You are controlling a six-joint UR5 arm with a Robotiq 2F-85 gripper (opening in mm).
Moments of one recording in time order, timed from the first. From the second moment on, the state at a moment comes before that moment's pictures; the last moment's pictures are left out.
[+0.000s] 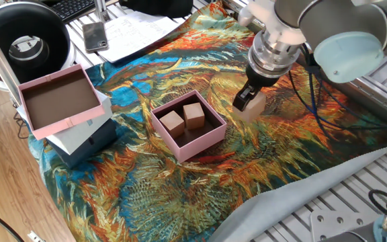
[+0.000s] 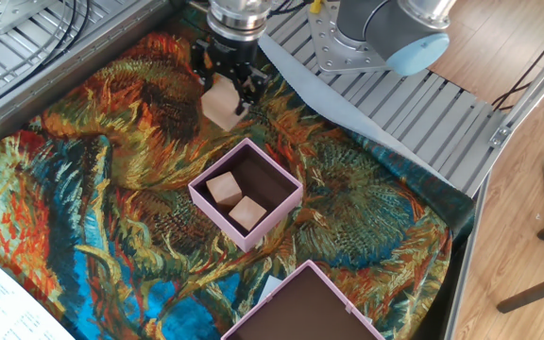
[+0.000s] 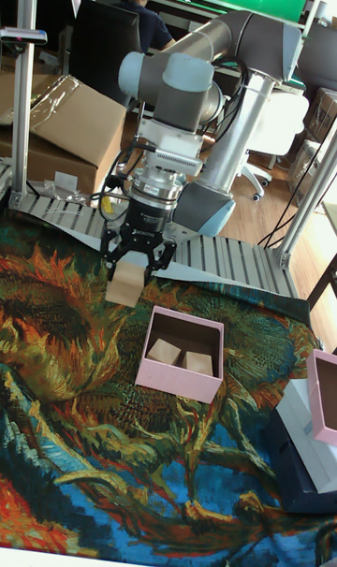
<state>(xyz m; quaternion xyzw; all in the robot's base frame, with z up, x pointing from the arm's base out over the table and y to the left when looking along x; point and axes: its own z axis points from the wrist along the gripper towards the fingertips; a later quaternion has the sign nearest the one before) 0.434 -0.054 0.106 -0.09 0.99 -0.04 0.11</state>
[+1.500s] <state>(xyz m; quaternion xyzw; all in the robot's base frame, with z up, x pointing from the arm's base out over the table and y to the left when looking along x) 0.481 -0.050 0.057 -0.15 0.98 -0.01 0.15</state>
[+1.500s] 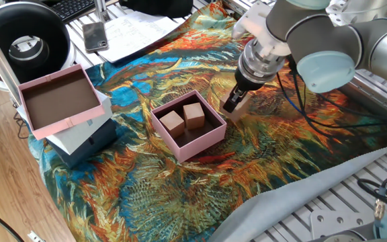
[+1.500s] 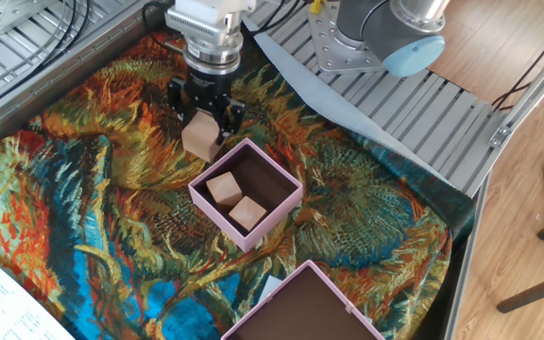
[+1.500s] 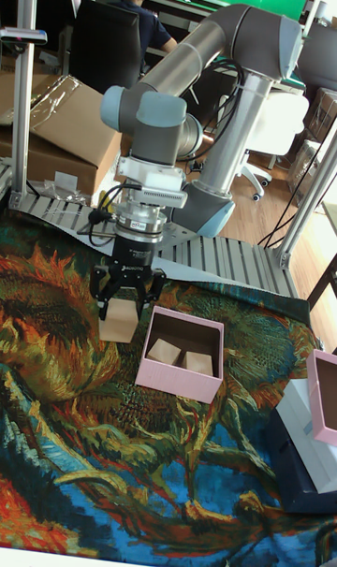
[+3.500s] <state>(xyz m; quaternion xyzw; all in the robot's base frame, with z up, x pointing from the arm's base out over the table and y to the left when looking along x) 0.478 -0.031 0.070 -0.20 0.97 0.02 0.15</state>
